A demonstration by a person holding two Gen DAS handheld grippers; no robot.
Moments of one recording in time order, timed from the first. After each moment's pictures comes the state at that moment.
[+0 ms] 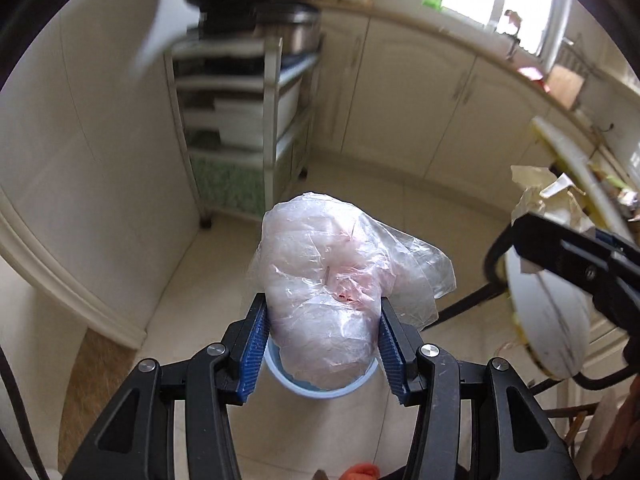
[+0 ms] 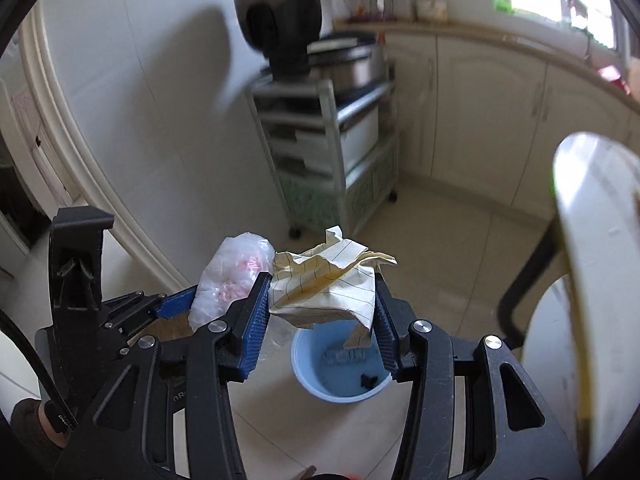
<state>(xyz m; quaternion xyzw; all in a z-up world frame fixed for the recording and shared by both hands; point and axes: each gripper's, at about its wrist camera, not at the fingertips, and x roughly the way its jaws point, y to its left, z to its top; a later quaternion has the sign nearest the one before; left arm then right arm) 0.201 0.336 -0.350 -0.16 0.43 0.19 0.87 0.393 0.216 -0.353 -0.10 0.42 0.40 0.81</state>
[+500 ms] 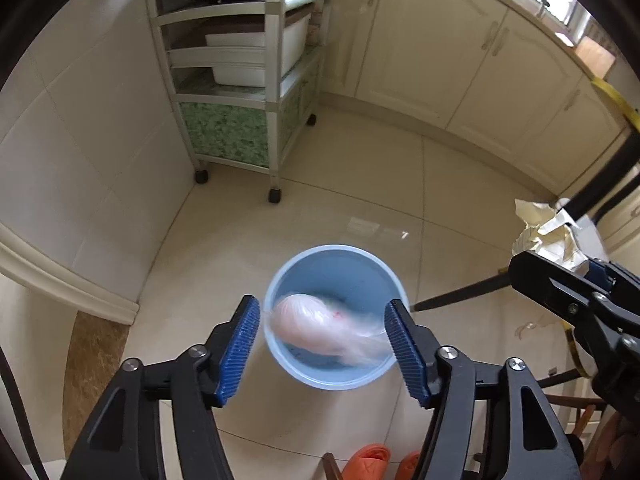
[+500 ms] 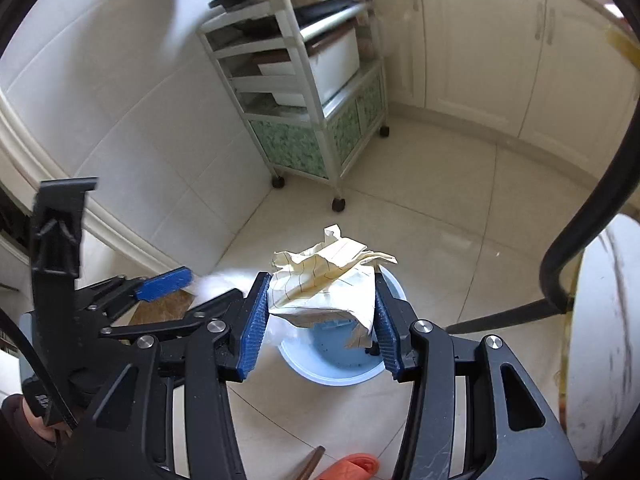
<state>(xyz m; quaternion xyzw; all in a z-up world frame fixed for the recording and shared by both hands) 0.295 0.354 -0.399 -0.18 0.50 0.19 0.82 0.448 0.223 -0.452 -0.08 0.51 0.37 0.77</state>
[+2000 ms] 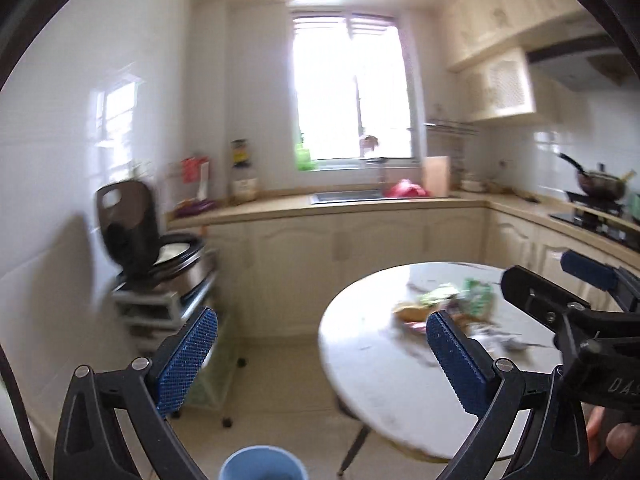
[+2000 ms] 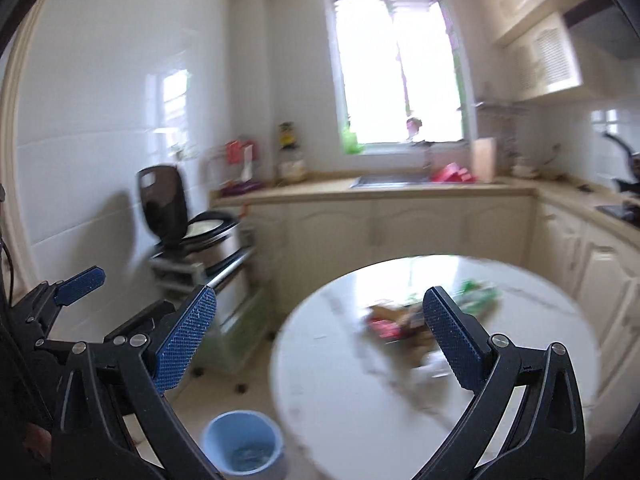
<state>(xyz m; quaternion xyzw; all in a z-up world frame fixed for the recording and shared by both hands) 0.138 0.030 -0.135 0.03 0.15 0.08 0.98 0.322 -0.059 -0.138 0.00 0.16 0.19 0.97</state>
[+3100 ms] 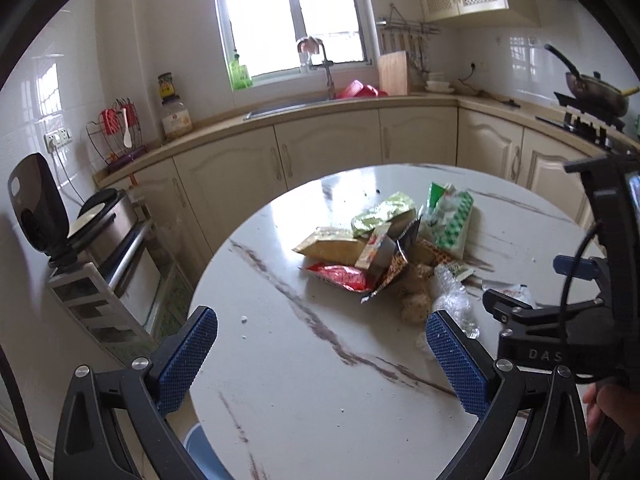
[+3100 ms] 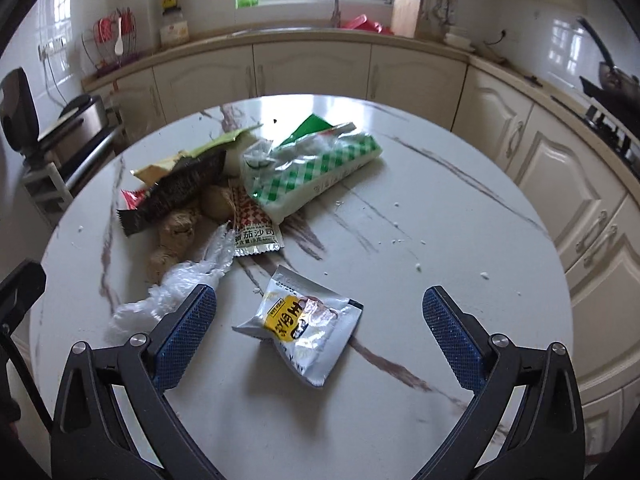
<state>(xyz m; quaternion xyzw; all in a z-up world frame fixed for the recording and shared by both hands) 0.426 -0.037 -0.199 0.07 0.32 0.04 0.94 0.505 -0.182 -0.293 -0.05 0.43 0.06 0.90</state>
